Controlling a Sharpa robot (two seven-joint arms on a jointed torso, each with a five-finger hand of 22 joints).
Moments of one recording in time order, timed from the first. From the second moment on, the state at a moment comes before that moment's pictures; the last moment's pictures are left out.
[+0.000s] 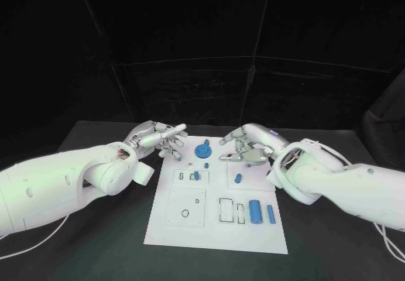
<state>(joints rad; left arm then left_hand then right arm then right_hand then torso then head) 1.27 -0.88 -0.11 1.51 -0.24 -0.21 0.24 1.09 0.01 0.09 0.14 0.05 1.09 0.13 0.12 0.09 1.34 0.04 0.26 0.20 1.47 -0.02 0.97 0.90 0.17 1.27 0.09 0.51 0.21 1.20 -0.87 0.00 1.70 -1.29 -0.46 -0.05 1.42 -0.04 -0.09 0.25 0.17 0.90 0.16 0.12 0.07 1.22 0.07 0.96 1.00 1.47 0.00 1.36 1.27 0.06 1.35 0.11 1.41 1.25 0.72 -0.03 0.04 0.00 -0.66</state>
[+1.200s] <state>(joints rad) 1.40 -0.57 -0.18 1.30 -0.91 0.18 -0.56 1.10 0.08 -0.25 0.28 0.05 0.99 0.04 0.58 0.41 1.29 -0.03 1.13 1.01 1.46 -0.08 1.57 1.31 0.08 1.45 0.02 1.36 1.20 1.24 -0.98 0.00 1.66 -1.00 -0.41 0.02 1.43 -0.02 -0.14 0.23 0.26 0.91 0.15 0.14 0.07 1.22 0.07 0.96 0.98 1.47 -0.01 1.33 1.24 0.06 1.34 0.10 1.39 1.23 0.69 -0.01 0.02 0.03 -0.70</state>
